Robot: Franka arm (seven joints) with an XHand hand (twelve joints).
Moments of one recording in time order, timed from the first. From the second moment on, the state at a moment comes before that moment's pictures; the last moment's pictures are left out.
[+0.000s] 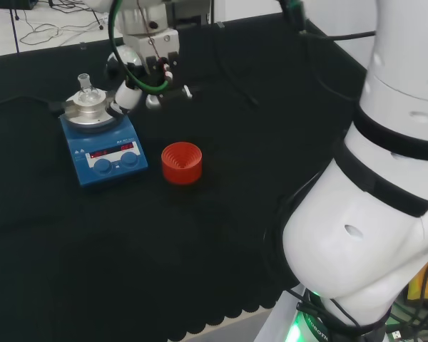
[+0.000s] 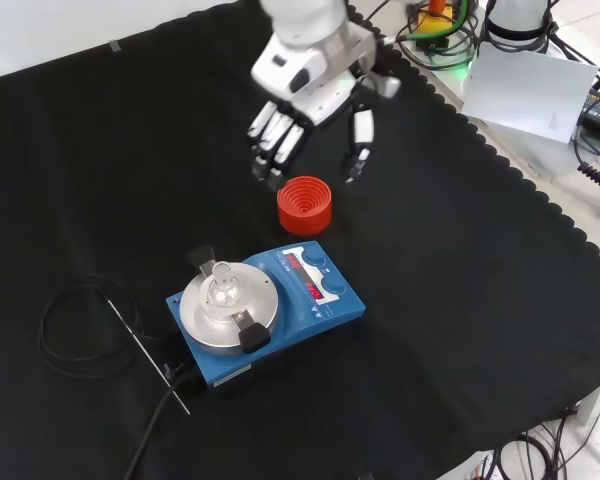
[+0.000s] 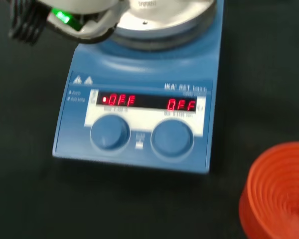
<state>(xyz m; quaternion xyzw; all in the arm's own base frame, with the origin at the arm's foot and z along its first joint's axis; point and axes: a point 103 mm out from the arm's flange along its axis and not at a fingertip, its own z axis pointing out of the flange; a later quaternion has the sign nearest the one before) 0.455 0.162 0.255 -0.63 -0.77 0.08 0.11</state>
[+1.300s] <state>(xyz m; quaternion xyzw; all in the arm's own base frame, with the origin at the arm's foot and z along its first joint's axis) 0.400 0.185 0.206 -0.61 -0.76 0.15 0.17</state>
